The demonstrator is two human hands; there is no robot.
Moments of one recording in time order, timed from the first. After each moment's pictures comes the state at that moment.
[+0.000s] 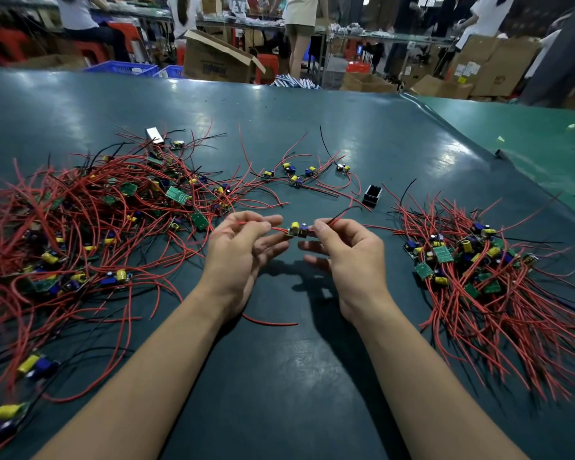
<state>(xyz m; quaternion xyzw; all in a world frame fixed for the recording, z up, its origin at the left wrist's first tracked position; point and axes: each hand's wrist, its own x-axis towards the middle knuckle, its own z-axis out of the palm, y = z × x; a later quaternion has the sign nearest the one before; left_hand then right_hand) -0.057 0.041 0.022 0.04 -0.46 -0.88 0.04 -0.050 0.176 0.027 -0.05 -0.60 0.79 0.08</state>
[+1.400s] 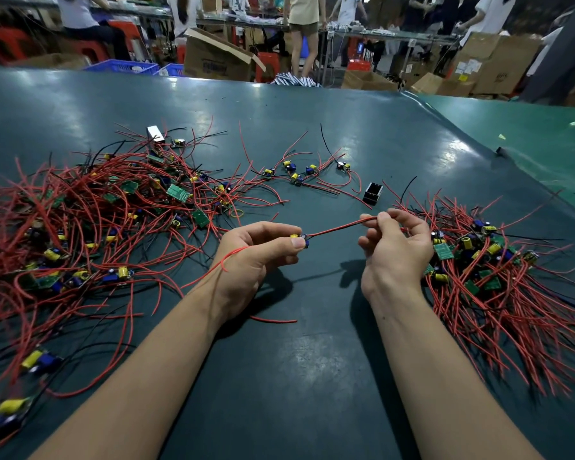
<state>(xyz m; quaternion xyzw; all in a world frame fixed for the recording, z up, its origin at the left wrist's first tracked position) -0.046 0.042 0.022 -0.03 -0.55 -0.83 -0.04 -0.069 0.207 0.028 -0.18 -0.45 0.83 0.26</state>
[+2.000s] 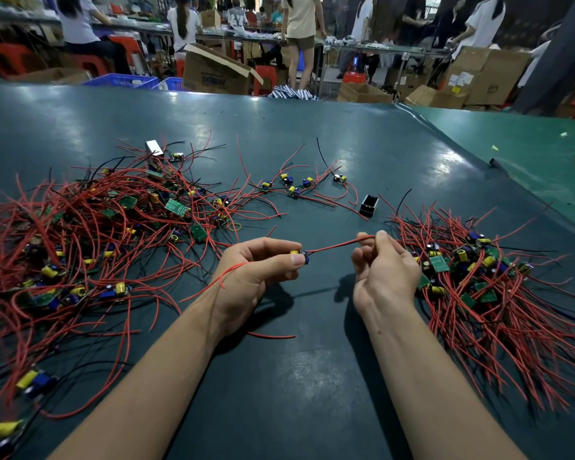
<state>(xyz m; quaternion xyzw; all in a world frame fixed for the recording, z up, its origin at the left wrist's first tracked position) -0.047 0.042 0.022 -0.04 -0.56 -0.83 -0.07 -0.070 0.204 0.028 -0.24 -0.37 0.87 0.21</state>
